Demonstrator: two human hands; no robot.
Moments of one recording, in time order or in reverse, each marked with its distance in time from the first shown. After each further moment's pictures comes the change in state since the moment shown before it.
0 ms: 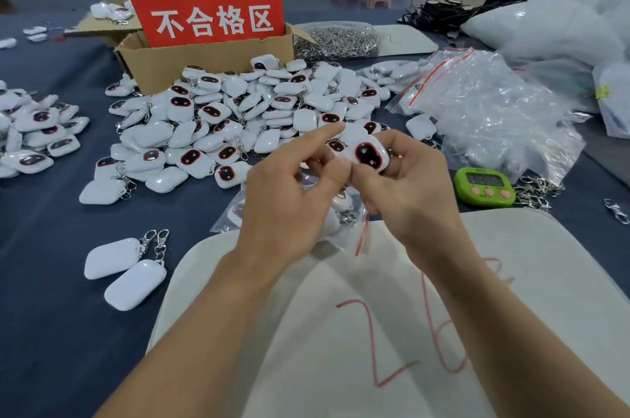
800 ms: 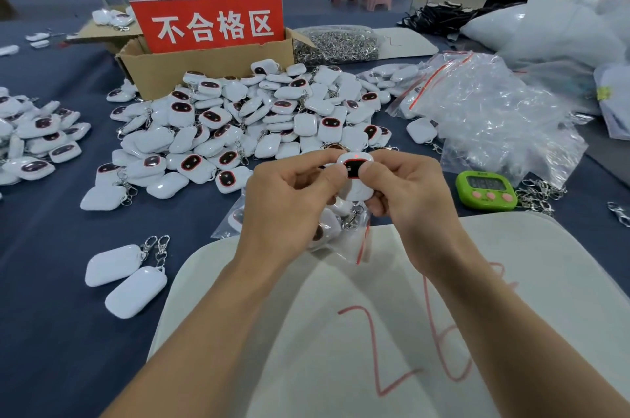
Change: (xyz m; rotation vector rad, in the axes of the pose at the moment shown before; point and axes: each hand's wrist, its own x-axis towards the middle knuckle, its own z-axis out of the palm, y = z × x) left_hand 0.001 0.001 0.003 -0.311 -0.061 -0.255; right_hand 0.003 0.001 -0.002 0.045 -0.041 0.094
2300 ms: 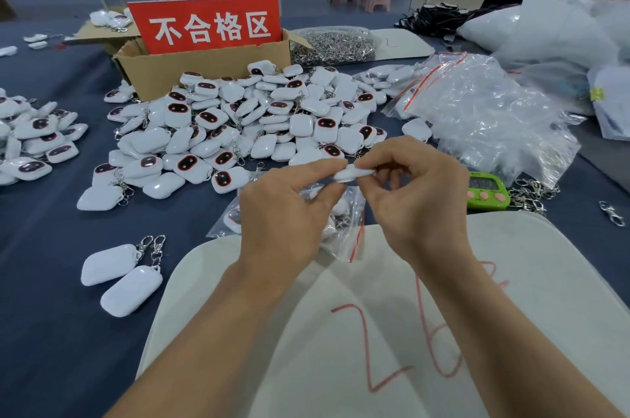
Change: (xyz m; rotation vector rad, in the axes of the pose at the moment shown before) left_hand -0.010 -0.006 0.008 0.329 0.182 0.165; right_hand -0.005 0.004 -0.007 -0.426 0.224 -0.434
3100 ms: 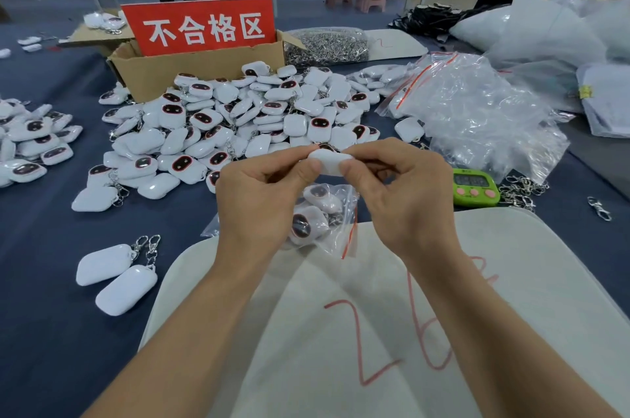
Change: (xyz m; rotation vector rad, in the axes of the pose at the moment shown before) left_hand 0.013 0.000 -0.011 -0.382 -0.005 -0.068; right_hand 0.002 -0.004 -0.001 0.015 -0.010 0.000
